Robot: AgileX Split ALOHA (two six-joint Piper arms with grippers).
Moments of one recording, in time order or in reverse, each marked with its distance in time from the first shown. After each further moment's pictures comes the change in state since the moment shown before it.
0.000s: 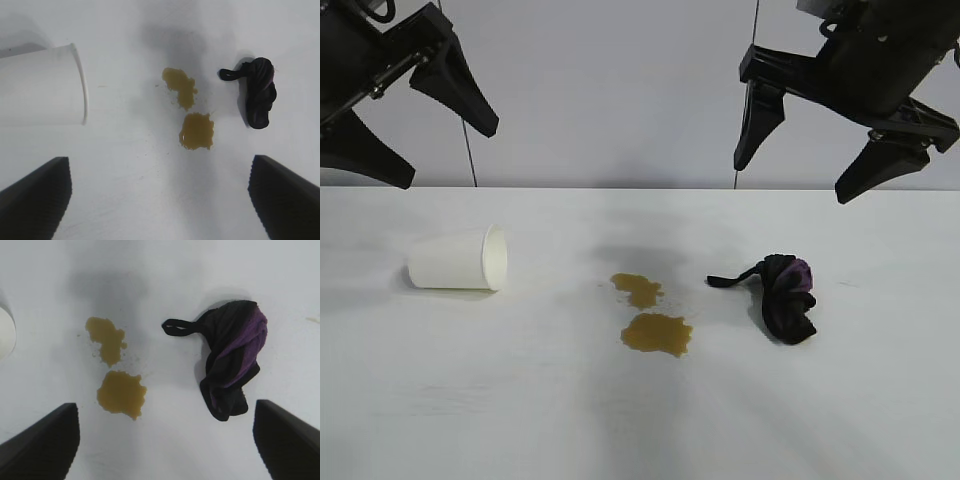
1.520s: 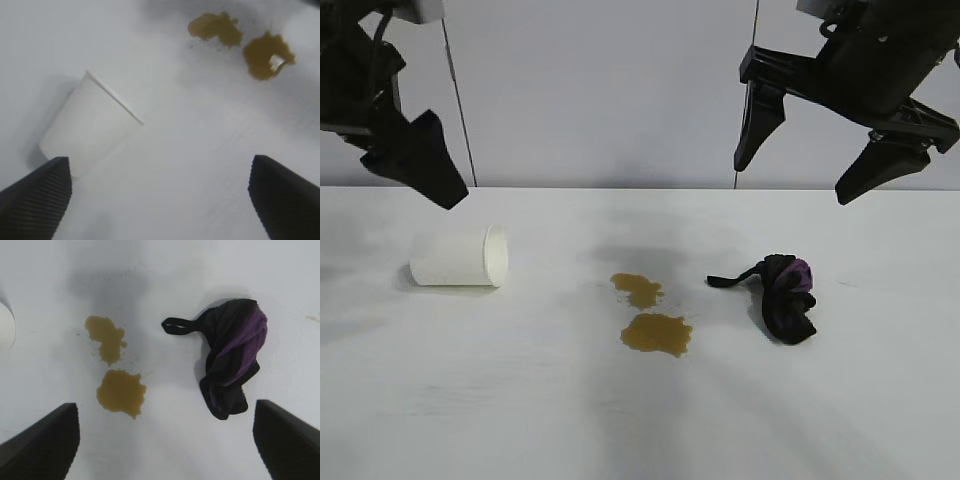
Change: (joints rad) left arm -0.158 0.143 -0.010 0.524 -0.208 0.636; right arm 0.000 0.000 0.000 0.000 0.007 0.000
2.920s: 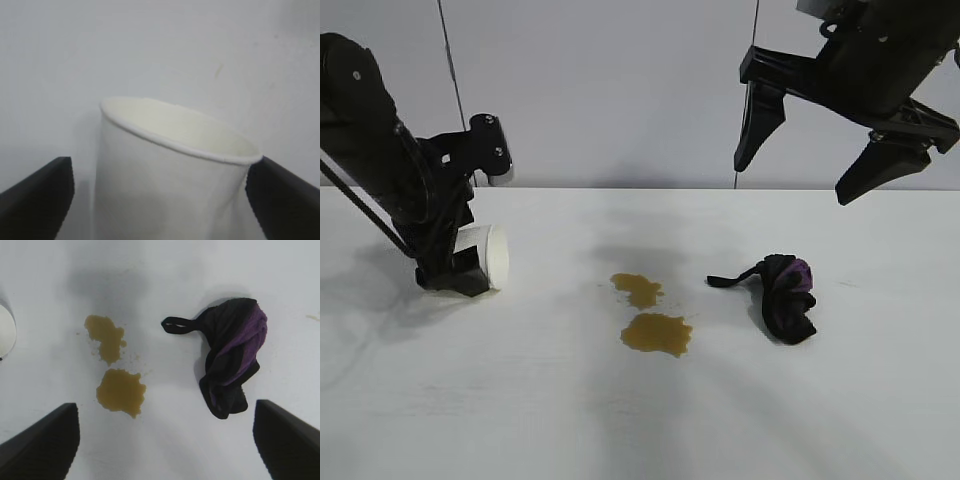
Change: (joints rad) left arm 0.000 0.229 -0.003 0.020 -0.327 0.166; right arm 0.000 0.000 0.000 0.000 0.000 0.000
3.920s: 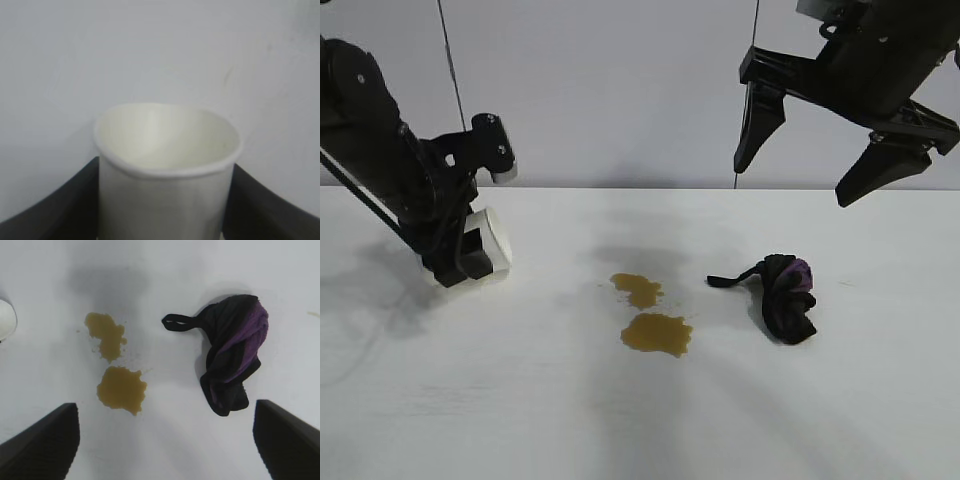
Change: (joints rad) left arm 0.034 -0.203 0.012 -0.554 0.286 0.382; right arm 0.000 0.000 0.000 0.009 0.014 0.000
